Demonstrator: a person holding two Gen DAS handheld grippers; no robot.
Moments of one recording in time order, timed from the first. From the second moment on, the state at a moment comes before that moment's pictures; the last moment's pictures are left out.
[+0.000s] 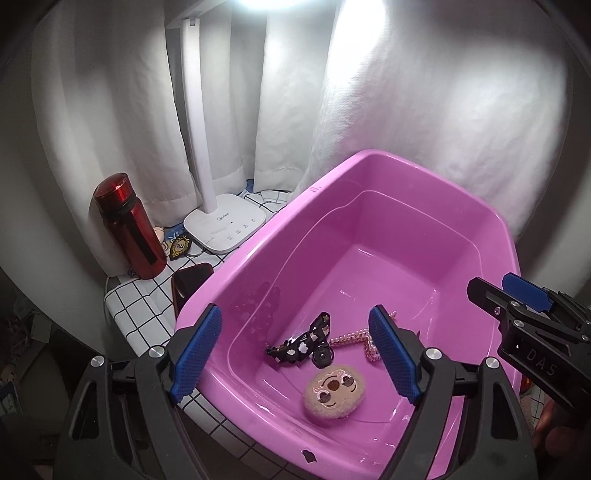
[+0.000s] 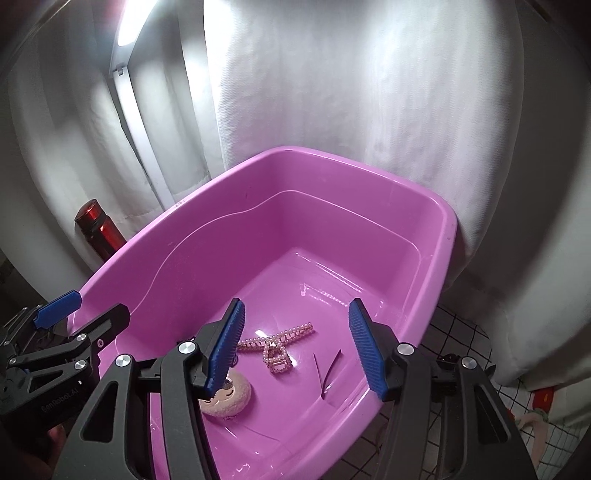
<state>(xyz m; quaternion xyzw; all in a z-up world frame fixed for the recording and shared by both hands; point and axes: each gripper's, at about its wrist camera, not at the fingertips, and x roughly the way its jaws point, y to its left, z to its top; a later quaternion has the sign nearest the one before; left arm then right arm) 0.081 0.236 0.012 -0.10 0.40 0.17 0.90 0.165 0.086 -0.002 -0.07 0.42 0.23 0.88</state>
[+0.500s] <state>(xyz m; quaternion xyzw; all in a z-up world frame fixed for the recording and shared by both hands) 0.059 0.210 0.026 -0.09 0.38 0.15 0.91 0.134 0.050 0.015 -0.06 0.40 0.22 0.89</state>
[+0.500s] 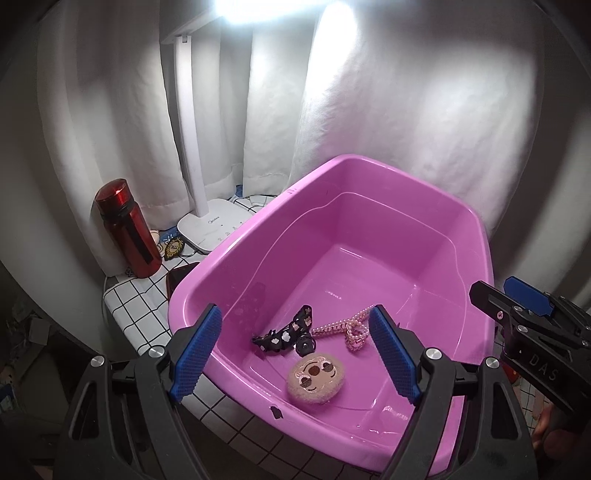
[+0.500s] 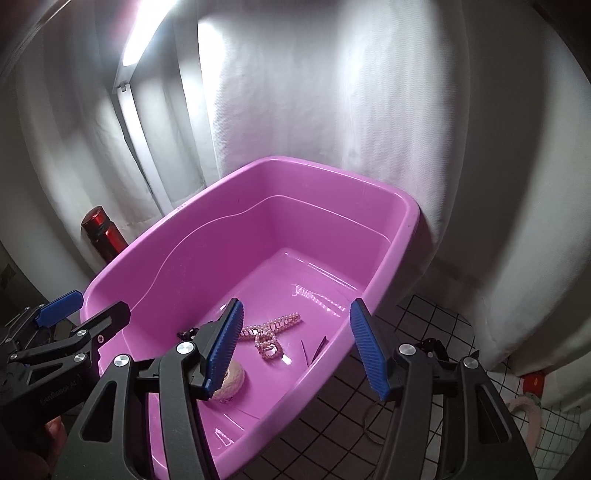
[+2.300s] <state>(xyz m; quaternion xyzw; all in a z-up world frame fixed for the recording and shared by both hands) 0.047 0.001 -0.058 -0.04 0.46 0.03 0.88 0.010 -0.311 -0.081 0.10 0.49 0.00 0.87</state>
